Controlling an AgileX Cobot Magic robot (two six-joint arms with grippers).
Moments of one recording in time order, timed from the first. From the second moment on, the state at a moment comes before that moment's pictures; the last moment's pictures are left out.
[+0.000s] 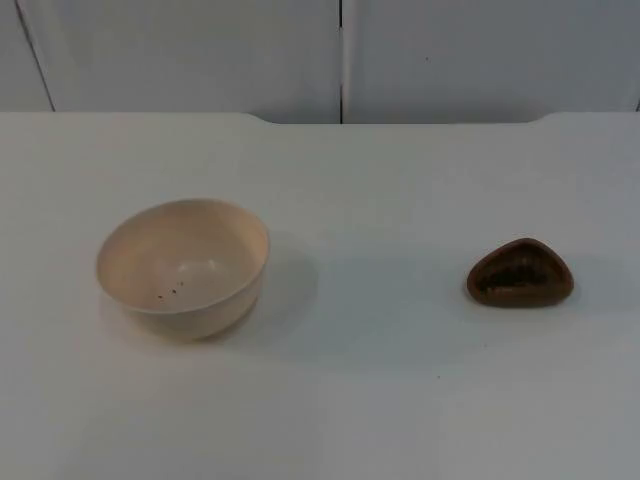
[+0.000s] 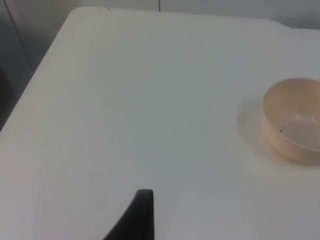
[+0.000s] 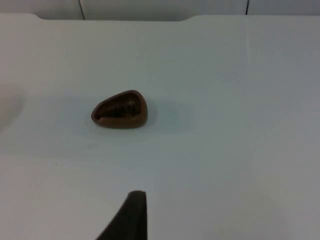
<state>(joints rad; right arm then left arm) 0.06 0.00 -0.52 0.06 1.08 -0.03 0.05 0.00 -0.51 0.02 1.07 -0.07</state>
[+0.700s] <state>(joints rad) 0.06 0.00 -0.52 0.06 1.08 -0.03 0.05 0.30 -0.70 -0.01 1.01 -0.08</state>
